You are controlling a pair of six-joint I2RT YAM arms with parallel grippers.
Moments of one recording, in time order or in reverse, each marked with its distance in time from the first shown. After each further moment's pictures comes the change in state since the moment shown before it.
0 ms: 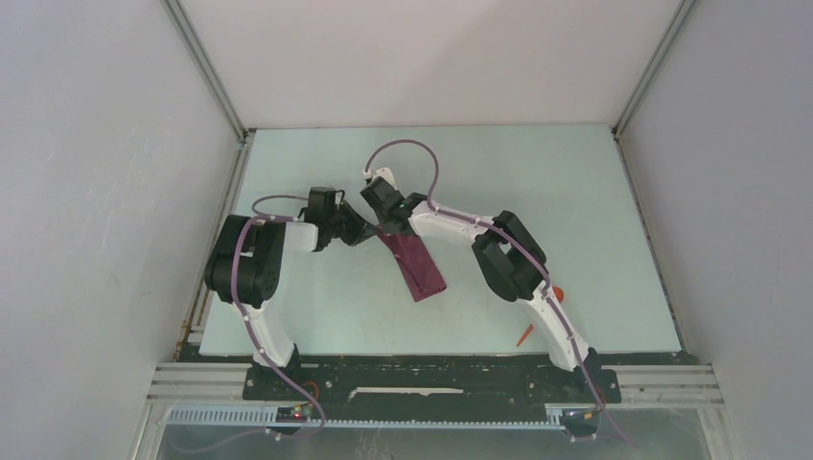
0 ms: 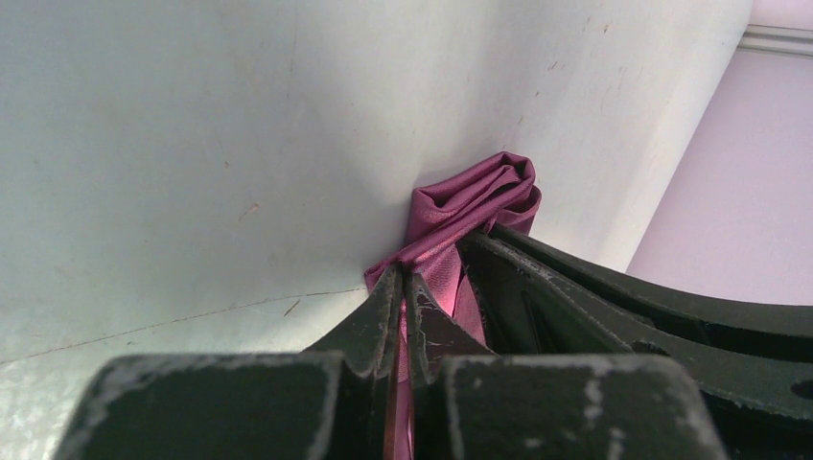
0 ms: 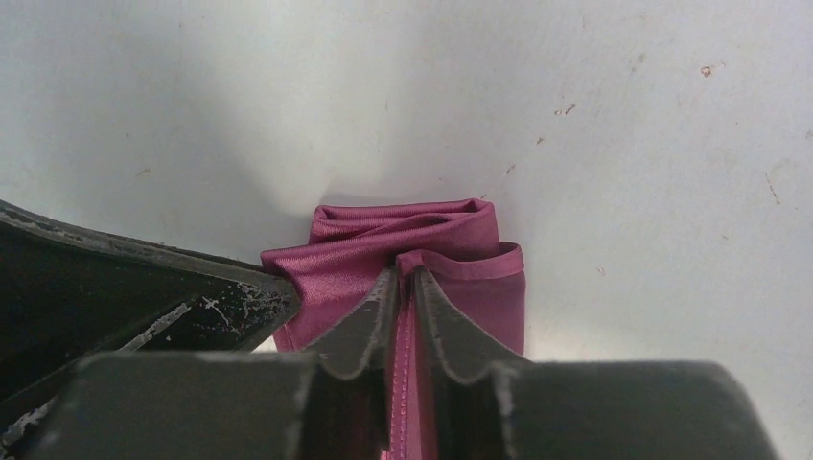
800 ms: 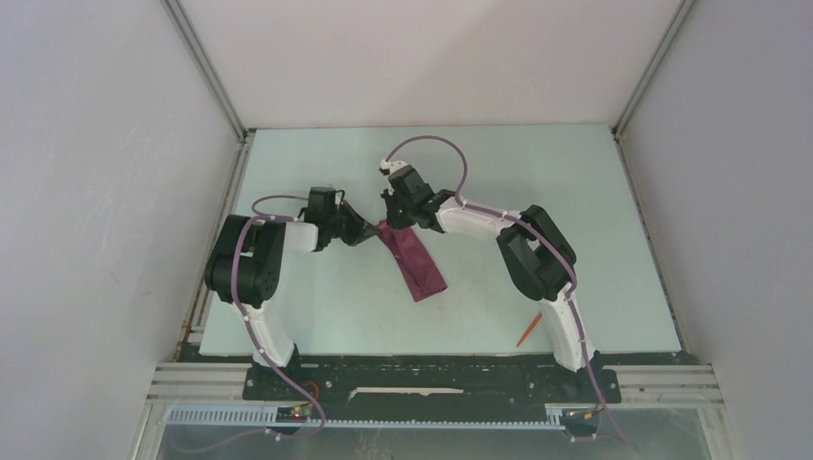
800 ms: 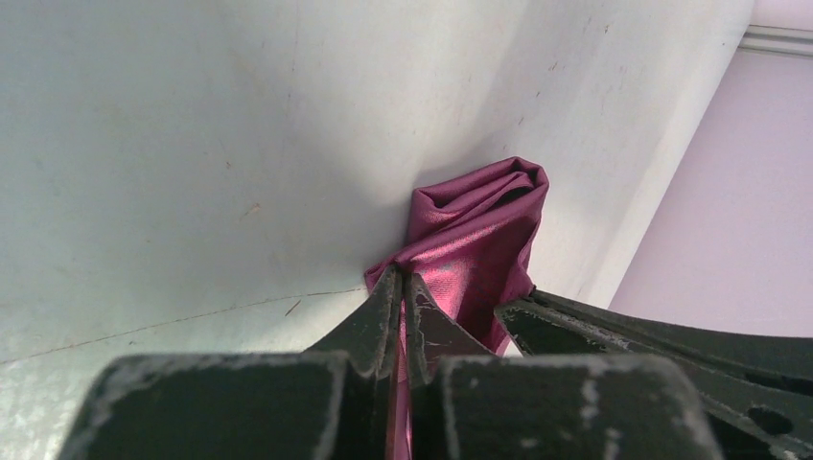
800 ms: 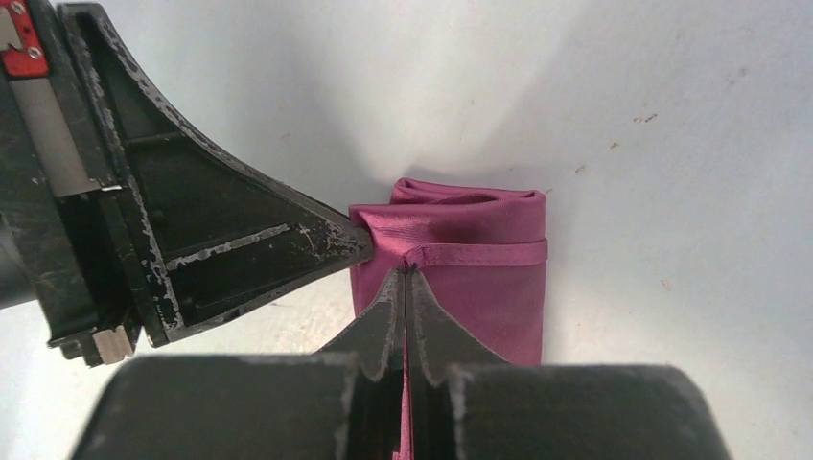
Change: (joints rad) left arm 0.000 0.000 0.000 0.000 0.000 0.000; right arm -0.077 -0.176 -0.257 0.246 -0.359 0.040
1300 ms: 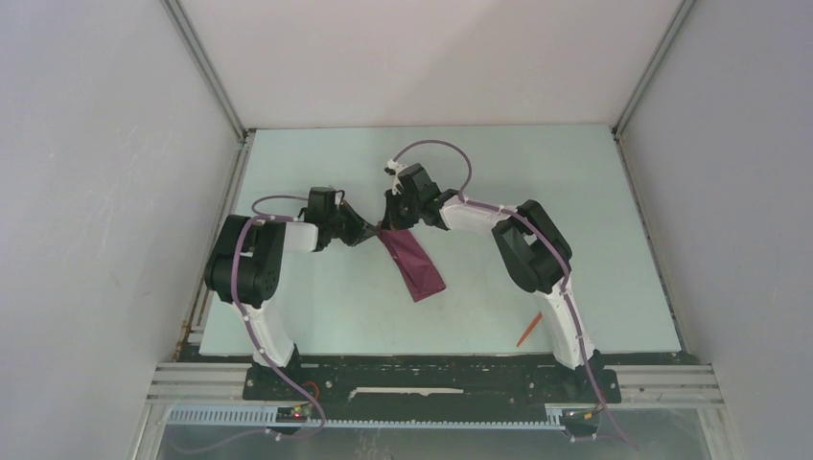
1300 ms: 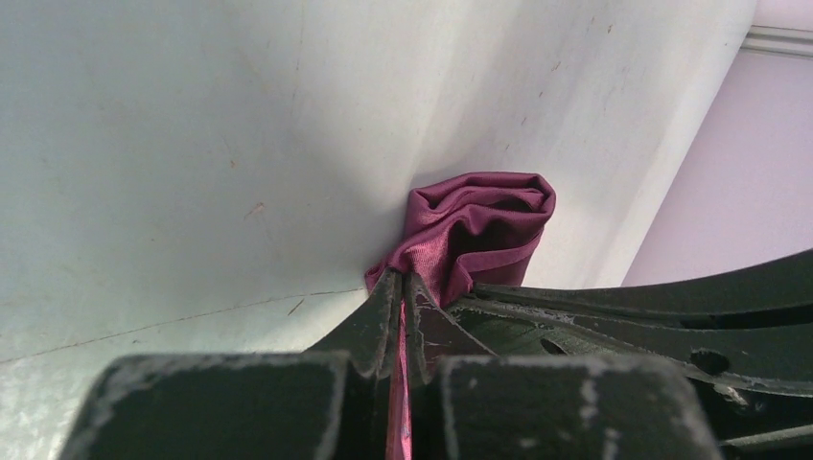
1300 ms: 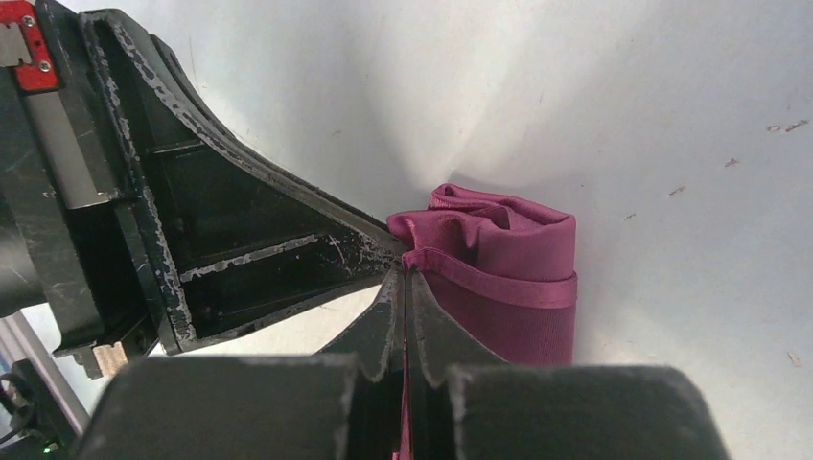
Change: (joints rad) left arm 0.000 0.000 0.000 -0.004 -0.001 0.001; right arm -0.062 0.064 -0.001 0.090 -0.283 0.116
